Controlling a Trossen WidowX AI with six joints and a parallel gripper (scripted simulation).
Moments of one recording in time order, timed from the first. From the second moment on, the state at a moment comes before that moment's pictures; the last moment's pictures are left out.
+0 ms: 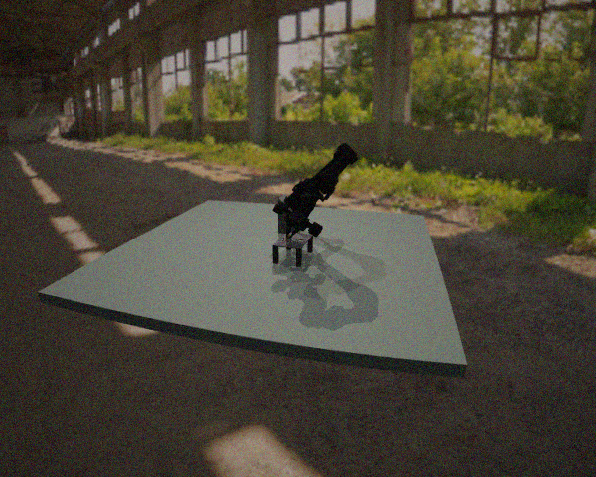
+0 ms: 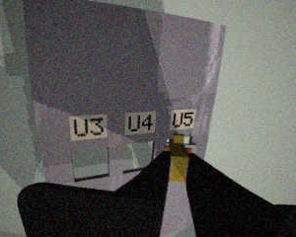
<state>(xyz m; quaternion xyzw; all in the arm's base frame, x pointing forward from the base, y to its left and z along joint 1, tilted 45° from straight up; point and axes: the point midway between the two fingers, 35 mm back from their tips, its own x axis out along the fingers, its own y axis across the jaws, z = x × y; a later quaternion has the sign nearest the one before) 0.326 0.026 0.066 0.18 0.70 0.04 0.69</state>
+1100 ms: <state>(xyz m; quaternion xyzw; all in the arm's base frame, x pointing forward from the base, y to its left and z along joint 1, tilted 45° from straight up) 0.326 0.026 0.066 0.19 0.69 0.05 0.69</state>
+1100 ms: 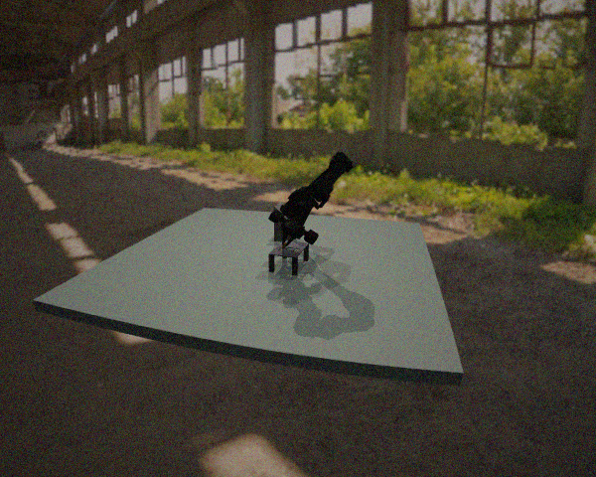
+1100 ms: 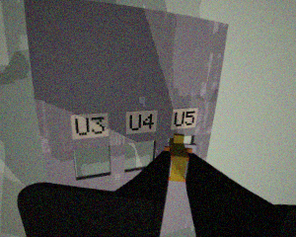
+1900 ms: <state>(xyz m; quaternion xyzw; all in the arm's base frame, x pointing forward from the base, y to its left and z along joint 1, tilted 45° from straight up) 0.326 0.024 0.066 0.21 0.69 0.06 0.69</state>
